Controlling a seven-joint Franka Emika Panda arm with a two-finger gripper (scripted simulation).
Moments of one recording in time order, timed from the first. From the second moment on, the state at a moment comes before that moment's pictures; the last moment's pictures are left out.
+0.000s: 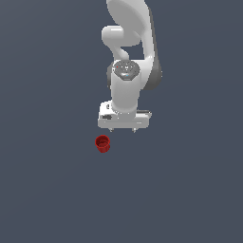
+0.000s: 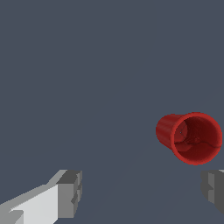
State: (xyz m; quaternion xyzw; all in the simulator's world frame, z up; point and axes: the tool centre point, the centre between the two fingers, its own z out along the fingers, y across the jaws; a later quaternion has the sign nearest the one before) arm -0.006 0.006 0.158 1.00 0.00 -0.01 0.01
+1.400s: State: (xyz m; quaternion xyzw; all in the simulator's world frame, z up) arm 0.003 -0.077 0.112 0.99 -0.11 0.00 0.00
